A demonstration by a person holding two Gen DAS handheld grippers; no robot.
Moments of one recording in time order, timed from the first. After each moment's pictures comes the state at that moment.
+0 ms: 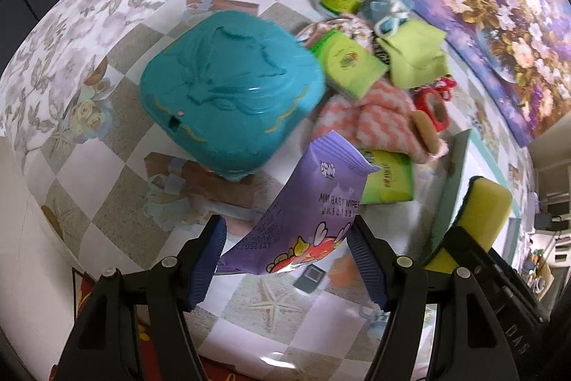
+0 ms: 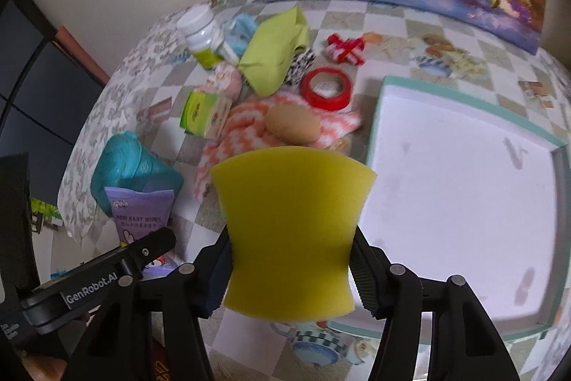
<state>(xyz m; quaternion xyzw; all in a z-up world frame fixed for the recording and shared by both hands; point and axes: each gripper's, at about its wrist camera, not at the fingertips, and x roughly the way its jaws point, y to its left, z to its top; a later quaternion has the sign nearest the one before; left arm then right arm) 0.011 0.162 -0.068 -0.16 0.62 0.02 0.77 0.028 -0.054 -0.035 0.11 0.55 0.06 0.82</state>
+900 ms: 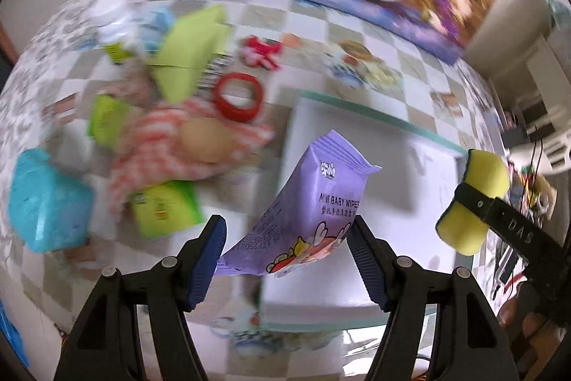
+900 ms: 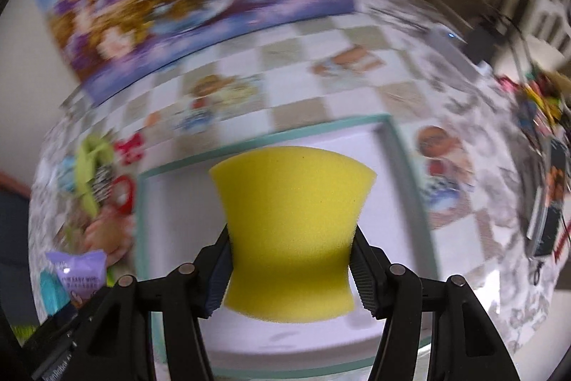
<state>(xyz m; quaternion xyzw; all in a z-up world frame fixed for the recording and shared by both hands) 0.055 -0.033 -0.039 -0.03 0.61 -0.13 0.78 0.016 -0.278 -0.035 0.22 0.54 -0.19 0.79</state>
